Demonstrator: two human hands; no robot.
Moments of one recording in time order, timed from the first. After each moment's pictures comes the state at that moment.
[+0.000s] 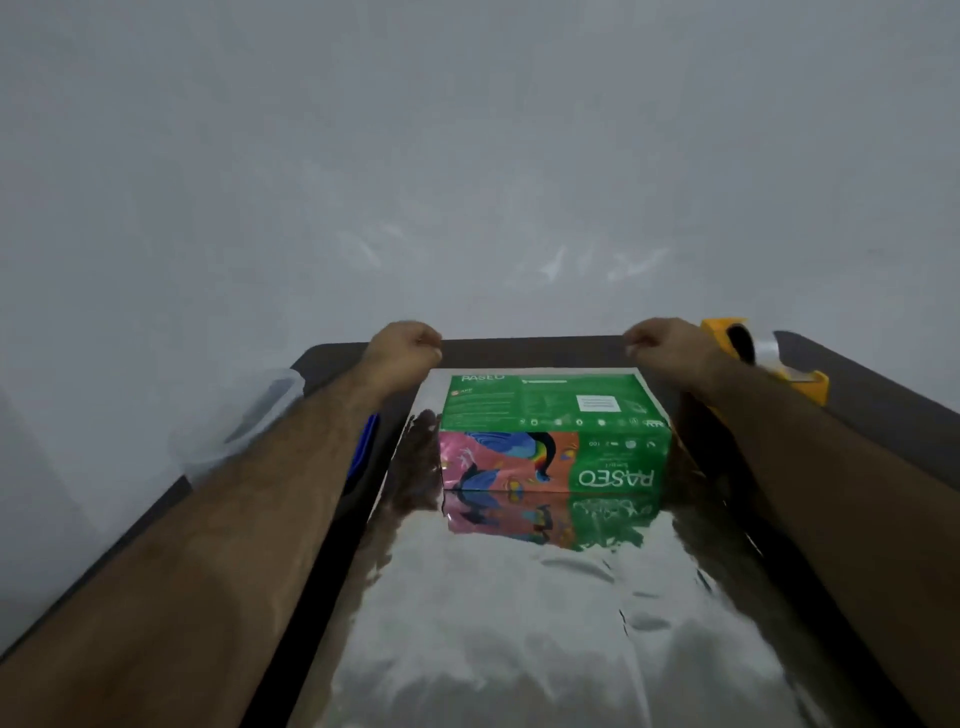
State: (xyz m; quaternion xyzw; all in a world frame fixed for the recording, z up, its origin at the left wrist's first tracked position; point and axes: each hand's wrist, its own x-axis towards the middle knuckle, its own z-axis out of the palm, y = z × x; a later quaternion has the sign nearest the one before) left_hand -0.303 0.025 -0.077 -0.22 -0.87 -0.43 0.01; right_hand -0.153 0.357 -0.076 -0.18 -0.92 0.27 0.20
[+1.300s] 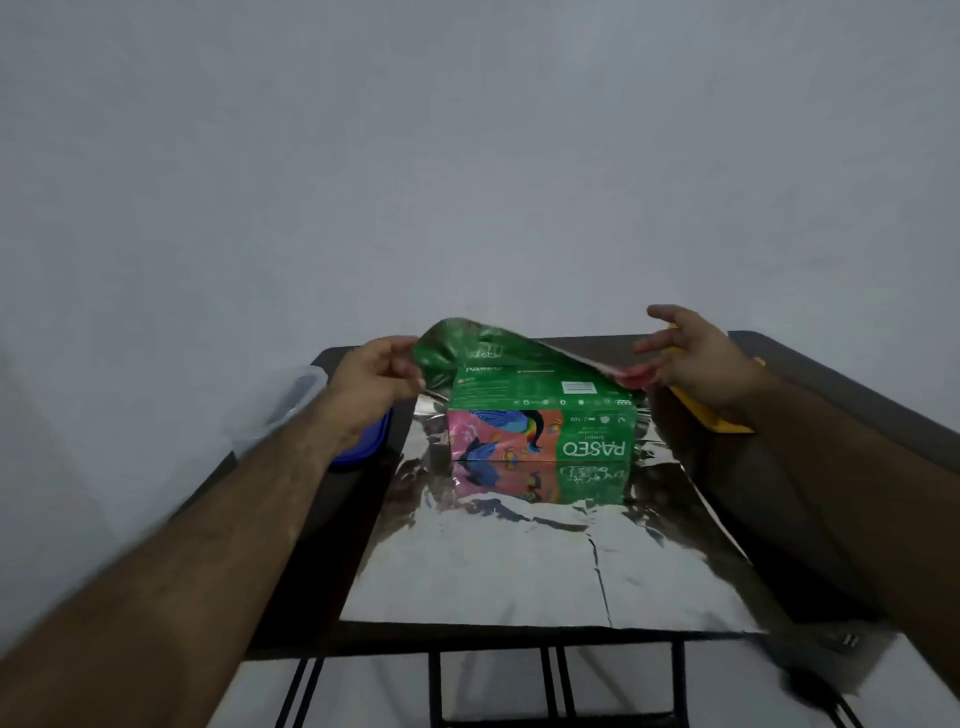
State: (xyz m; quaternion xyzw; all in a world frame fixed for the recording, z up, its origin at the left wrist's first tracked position) left_hand -0.239 -0.045 -0.095 -0.27 -0.71 -0.65 -0.02; right_hand -0.057 0.339 -0.072 -0.08 -0.81 0.53 0.24
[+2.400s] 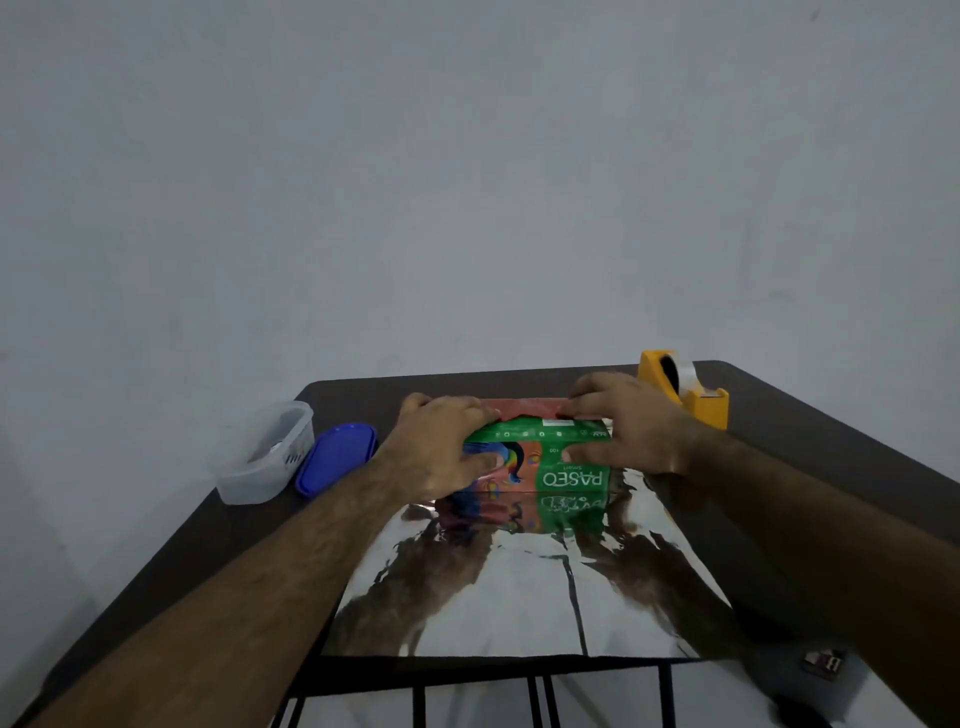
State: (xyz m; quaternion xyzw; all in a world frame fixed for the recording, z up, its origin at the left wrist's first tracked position) left_hand -0.160 0.009 -0.075 -0.48 -0.86 -0.10 0.16; right_hand -0.029 0.281 -0.056 0.05 -0.99 0.04 0.16
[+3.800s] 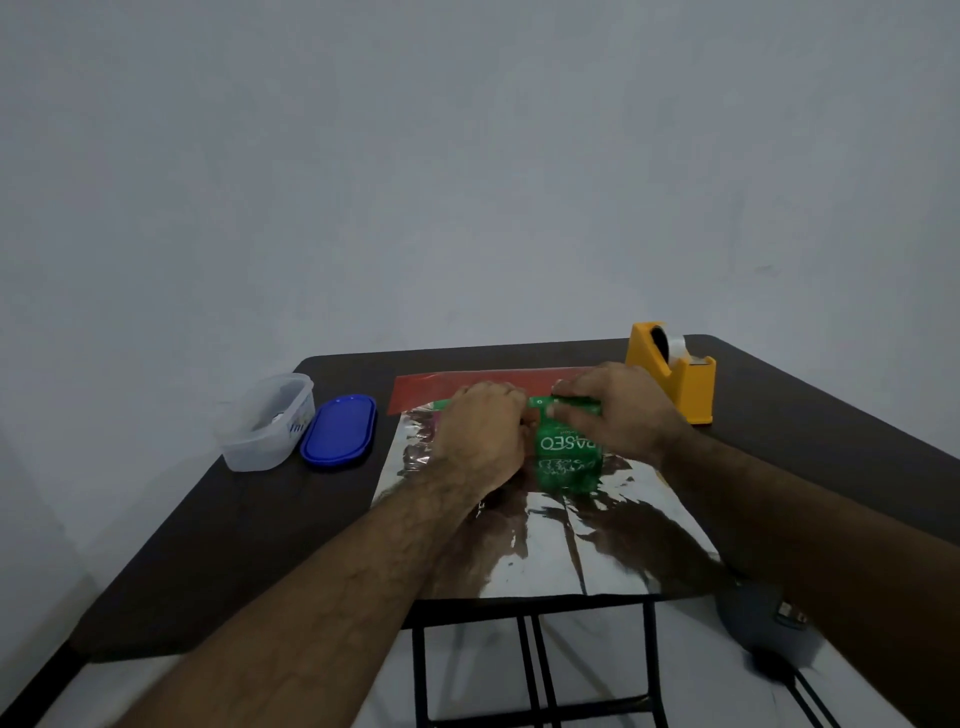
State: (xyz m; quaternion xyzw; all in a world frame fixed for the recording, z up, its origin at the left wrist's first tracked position) left_hand -0.095 0.049 -0.091 -0.40 -0.87 -0.12 0.24; right_hand -0.014 0.244 -0.081 0.00 -0.96 0.06 0.28
